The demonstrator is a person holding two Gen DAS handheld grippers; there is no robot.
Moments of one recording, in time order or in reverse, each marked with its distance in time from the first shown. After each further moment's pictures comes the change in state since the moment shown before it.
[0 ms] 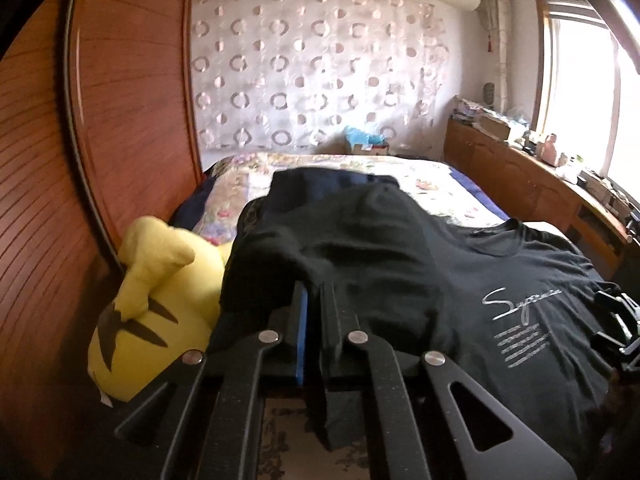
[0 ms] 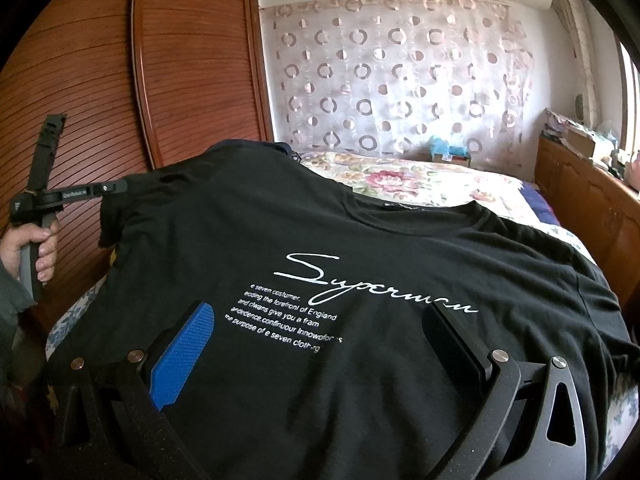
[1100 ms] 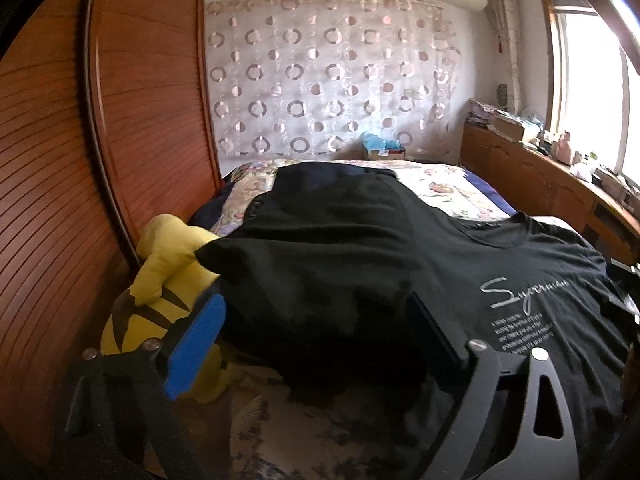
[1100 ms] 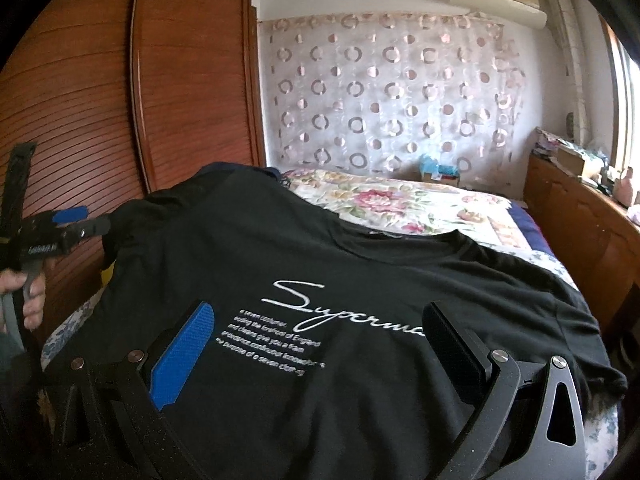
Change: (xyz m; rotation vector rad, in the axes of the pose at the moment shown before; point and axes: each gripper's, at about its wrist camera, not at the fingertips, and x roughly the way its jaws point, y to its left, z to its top) left arm -0.013 -0.025 -0.027 -0.005 -0.032 0.107; right arm 0.004 0.007 0.004 -0.025 -0.031 -0.027
